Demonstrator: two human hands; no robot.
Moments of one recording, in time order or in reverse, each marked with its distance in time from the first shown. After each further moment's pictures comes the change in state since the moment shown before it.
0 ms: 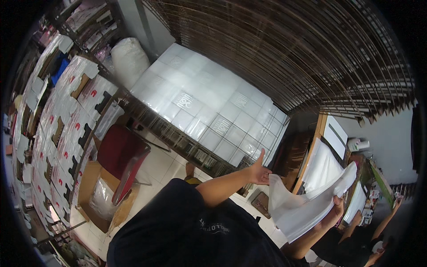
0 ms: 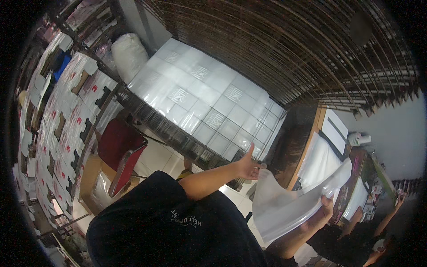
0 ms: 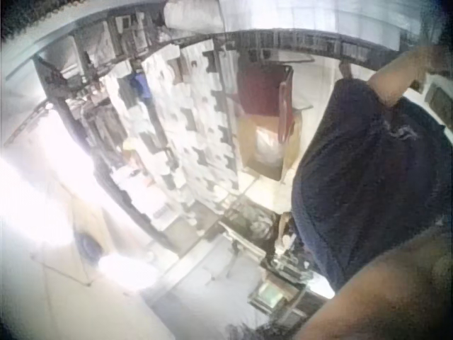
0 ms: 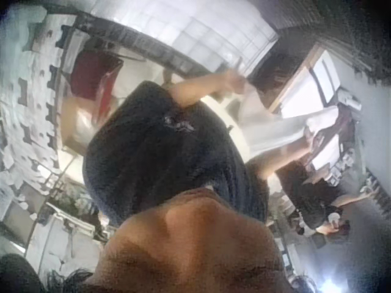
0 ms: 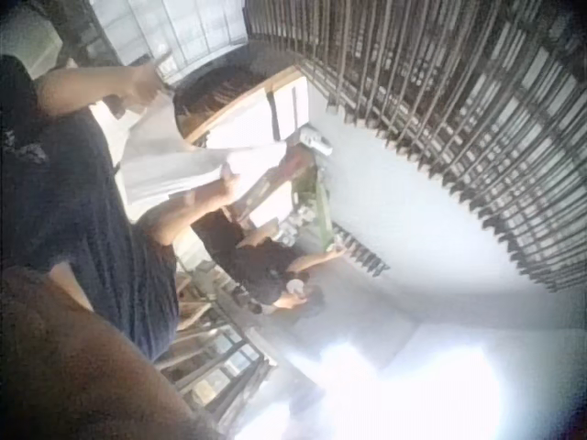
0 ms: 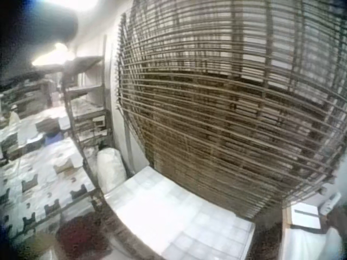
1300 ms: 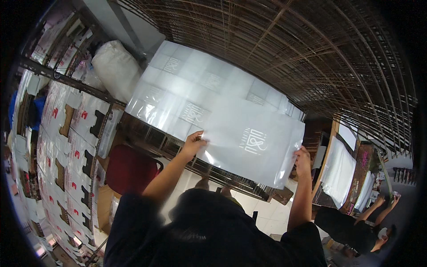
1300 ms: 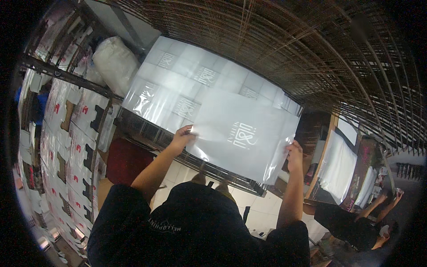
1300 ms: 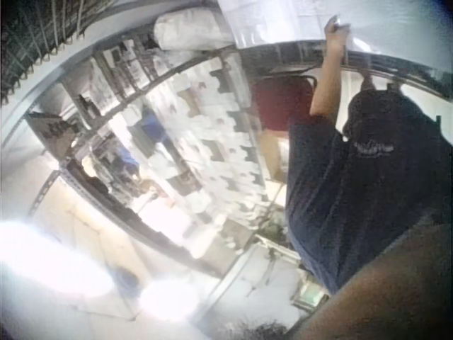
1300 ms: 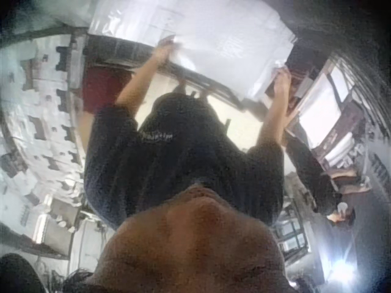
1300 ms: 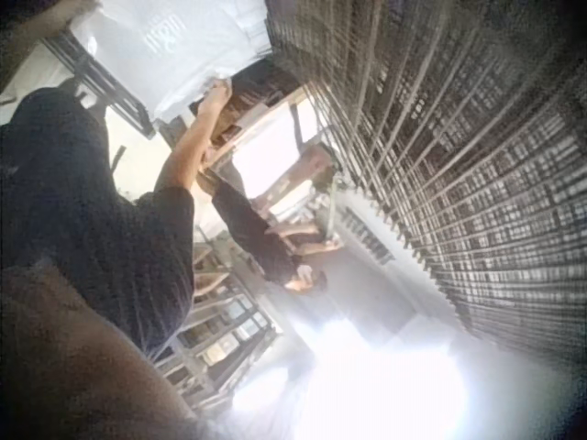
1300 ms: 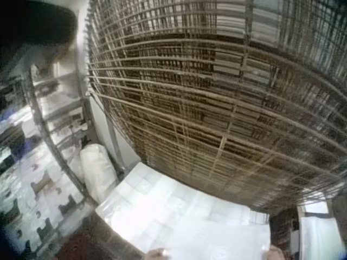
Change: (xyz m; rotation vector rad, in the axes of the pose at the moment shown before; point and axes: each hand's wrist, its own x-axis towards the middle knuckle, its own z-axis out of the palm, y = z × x) left_hand -0.256 0.195 -0.219 0.537 0.556 0.914; right_hand 0.229 0.244 0.012 -0.716 0.090 0.301
